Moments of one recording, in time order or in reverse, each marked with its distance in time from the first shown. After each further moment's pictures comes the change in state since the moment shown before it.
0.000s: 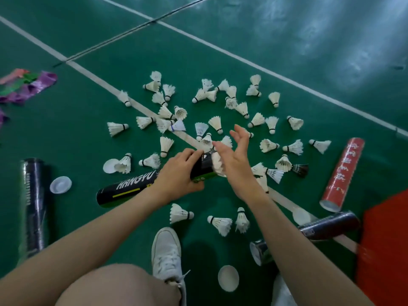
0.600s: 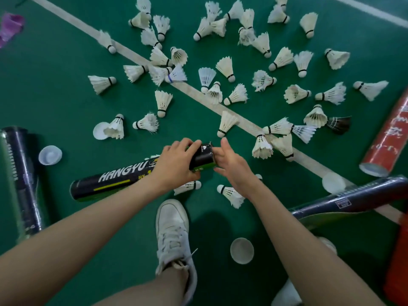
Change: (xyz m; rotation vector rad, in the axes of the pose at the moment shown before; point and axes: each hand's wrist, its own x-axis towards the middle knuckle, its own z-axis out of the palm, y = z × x) left_hand -0.002 -0.051 0.105 0.188 -0.271 -0.099; right_hand 0.004 0.142 0.001 0.156 -0.269 0.586
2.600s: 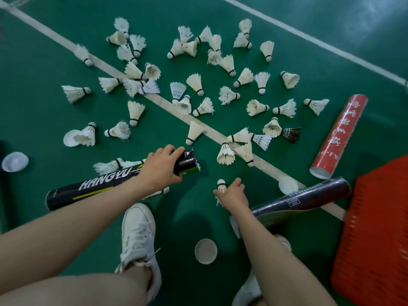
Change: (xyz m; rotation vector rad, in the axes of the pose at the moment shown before) left_hand 0.012 0.054 -0.002 0.032 -0.063 -0.054; right_hand -0.021 0.083 -0.099 -0.831 0.459 0.385
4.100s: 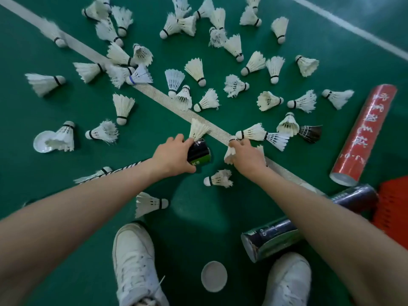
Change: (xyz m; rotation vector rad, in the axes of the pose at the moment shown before) left_hand 0.101 -0.013 0.020 -0.084 -0.184 0.008; right_hand 0.096 -0.069 -0.062 -0.486 0.139 -0.401
